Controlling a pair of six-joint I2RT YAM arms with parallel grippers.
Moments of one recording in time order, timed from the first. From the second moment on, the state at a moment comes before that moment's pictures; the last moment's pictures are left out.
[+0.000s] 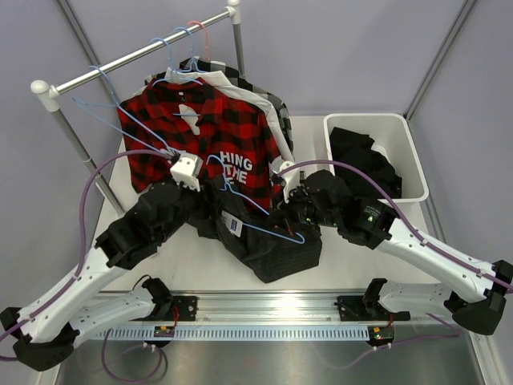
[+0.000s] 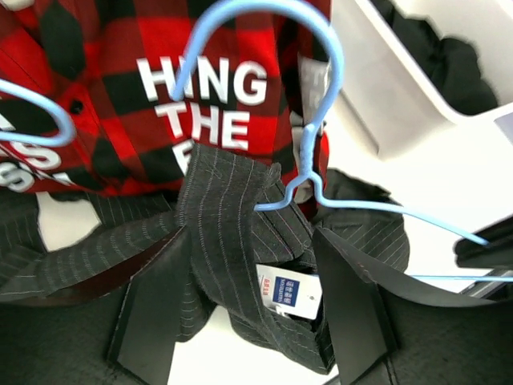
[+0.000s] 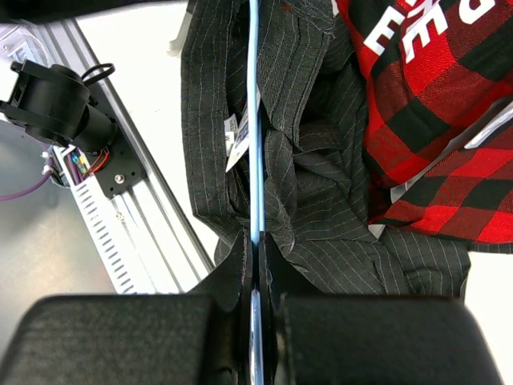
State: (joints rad) left arm -0.83 0.77 1.00 -0.55 -0.28 -0.32; right arm 0.98 1.11 1.17 -0.55 -0.12 0.16
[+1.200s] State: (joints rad) left arm -0.82 0.83 0.87 -0.66 -0.57 -0.39; right arm 0.98 0.77 1.25 -0.85 -0.01 0.17
